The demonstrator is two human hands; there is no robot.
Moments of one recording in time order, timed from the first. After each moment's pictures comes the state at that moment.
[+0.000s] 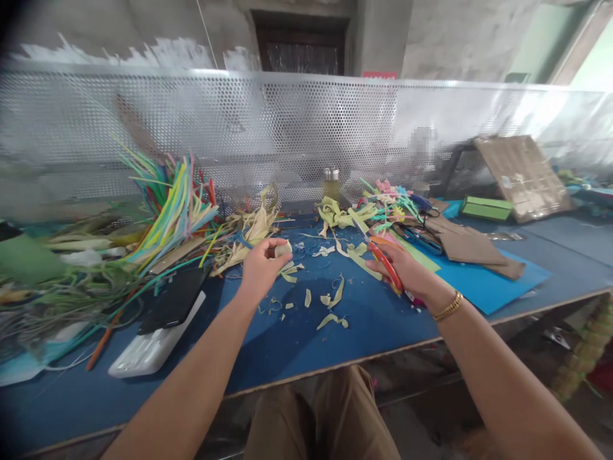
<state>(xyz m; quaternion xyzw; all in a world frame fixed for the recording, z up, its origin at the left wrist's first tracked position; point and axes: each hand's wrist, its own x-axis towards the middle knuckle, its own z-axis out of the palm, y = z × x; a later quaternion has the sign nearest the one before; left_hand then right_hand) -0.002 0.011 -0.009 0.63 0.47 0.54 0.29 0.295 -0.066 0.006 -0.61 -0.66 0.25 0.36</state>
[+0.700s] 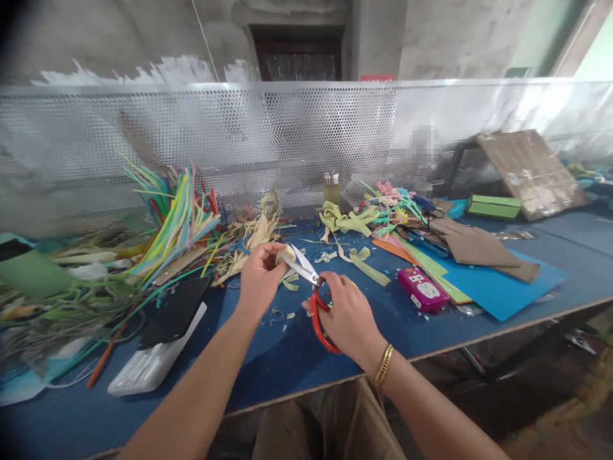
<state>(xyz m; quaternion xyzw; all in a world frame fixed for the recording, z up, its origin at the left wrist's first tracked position) 0.008 -0.001 -0.003 0.62 0.39 0.60 0.33 0.176 -0.085 -0.030 -0.59 -0.72 0.05 0.37</state>
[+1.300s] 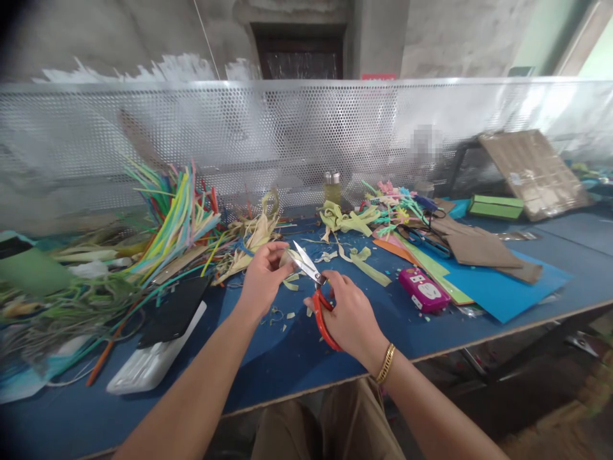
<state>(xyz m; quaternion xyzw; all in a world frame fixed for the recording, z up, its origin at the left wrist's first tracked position) 0.010 -0.001 -0.004 0.60 0.37 0.57 0.43 0.180 -0.083 -0.030 -0.58 -0.72 0.06 0.39</state>
